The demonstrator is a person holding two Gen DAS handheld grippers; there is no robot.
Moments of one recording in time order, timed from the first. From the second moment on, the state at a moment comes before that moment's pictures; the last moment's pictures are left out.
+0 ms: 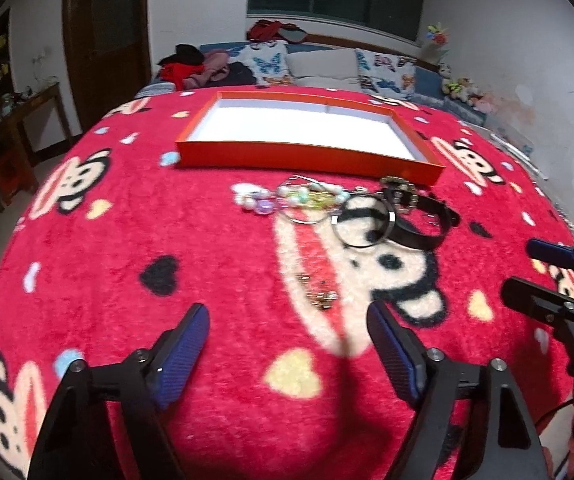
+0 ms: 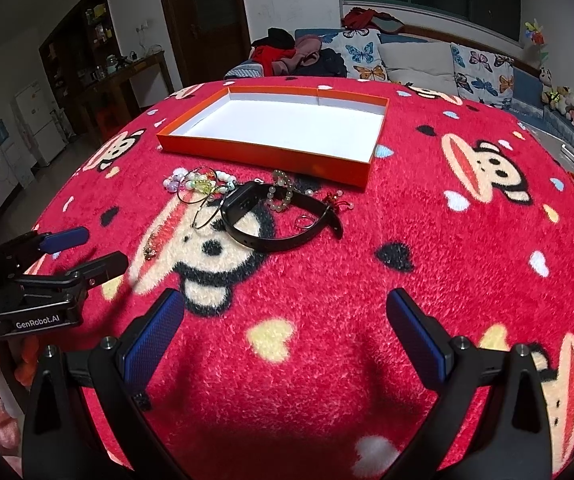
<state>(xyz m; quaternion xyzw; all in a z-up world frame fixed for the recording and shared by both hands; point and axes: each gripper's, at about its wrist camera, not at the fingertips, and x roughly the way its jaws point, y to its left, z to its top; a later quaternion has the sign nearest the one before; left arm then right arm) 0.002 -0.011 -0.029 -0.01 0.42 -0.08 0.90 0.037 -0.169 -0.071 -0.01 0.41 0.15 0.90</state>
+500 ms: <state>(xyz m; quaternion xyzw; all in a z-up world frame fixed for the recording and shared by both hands) 0.021 -0.030 -0.042 -0.02 0.43 -0.15 0.89 0.050 -0.175 -0.083 0.01 0.43 0.15 0.89</state>
